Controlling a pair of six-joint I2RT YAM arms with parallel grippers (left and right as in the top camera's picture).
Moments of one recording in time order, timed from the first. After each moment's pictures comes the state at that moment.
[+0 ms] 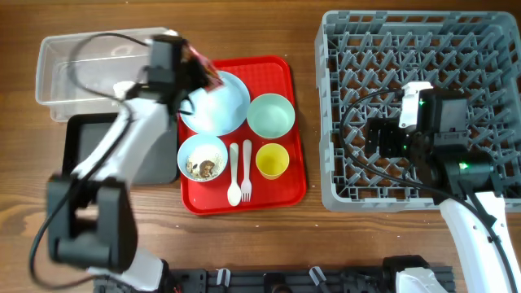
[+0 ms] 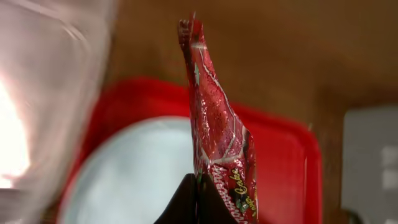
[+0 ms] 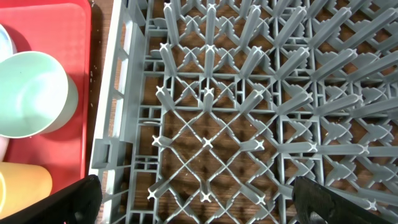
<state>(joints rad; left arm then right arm) -0.14 1.73 1.20 -0.25 0.04 -0.56 0.07 1.10 1.01 -0.83 0.02 0.03</state>
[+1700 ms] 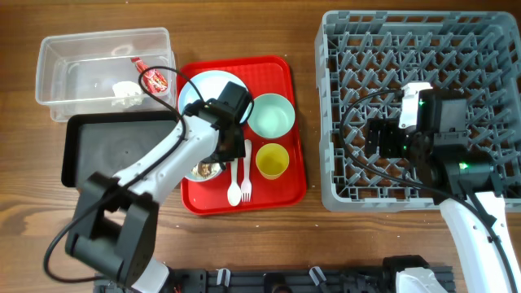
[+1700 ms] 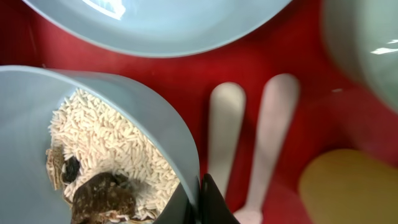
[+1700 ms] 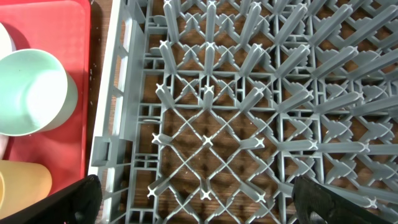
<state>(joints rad) -0.49 1.72 1.17 -0.90 -0.06 -0.58 0.07 1.10 1.01 -0.84 0.02 0.03</state>
